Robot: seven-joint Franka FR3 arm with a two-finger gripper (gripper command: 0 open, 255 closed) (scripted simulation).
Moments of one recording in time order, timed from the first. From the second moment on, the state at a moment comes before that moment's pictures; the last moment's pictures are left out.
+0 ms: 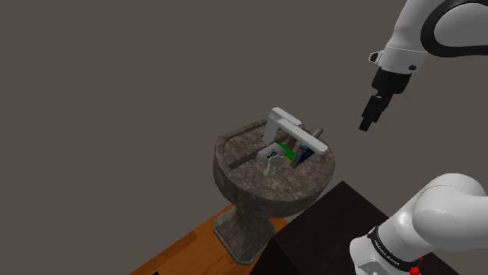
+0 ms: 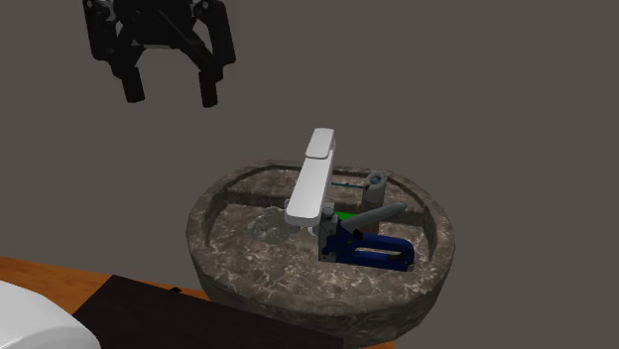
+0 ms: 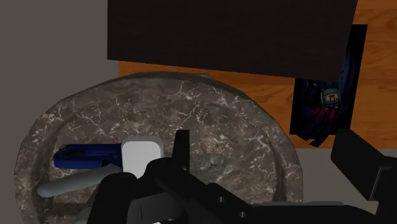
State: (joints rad) arm -0.02 -0.83 -0.03 -2.44 -0.04 1.47 -0.13
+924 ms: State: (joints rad) arm -0.07 -0.59 -0.16 -2.56 -0.11 1.97 -0.22
